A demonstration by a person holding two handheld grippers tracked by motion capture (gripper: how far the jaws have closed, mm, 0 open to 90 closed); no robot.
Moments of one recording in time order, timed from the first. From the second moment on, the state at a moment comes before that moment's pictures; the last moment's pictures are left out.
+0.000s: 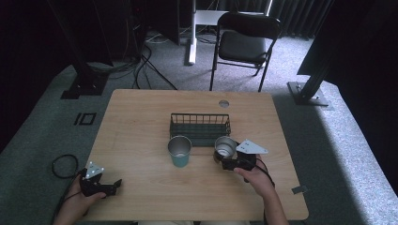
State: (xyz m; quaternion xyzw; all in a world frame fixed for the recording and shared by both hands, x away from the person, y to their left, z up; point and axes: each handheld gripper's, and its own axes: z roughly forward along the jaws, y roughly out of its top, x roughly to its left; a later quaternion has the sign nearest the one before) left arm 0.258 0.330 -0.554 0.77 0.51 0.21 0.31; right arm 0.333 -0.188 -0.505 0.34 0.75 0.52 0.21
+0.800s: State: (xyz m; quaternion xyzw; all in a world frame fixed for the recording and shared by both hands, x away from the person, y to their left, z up) left arm 0.258 0.330 -0.554 0.77 0.51 0.21 0.31; right arm 0.357 -0.181 -0.435 0.33 0.73 0.54 0.25
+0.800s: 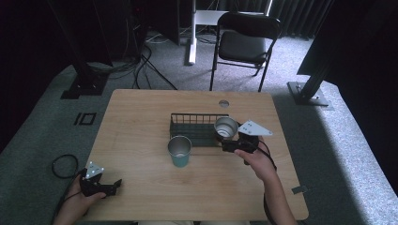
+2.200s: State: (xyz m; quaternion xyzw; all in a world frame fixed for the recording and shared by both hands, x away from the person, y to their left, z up) left arm 0.258 0.330 -0.554 0.77 0.51 0.21 0.31; right arm 0.432 -0.145 -0.462 0.41 0.72 0.49 0.25
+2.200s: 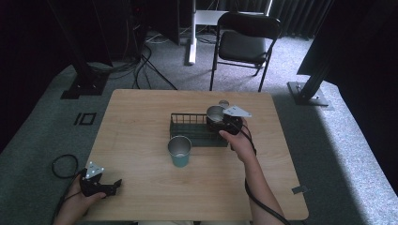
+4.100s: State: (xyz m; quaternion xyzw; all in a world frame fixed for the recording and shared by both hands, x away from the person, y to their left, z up) left arm 0.258 0.330 -0.554 0.77 0.51 0.21 0.31; right arm 0.414 -0.158 -0.477 0.40 0.74 0.49 0.24
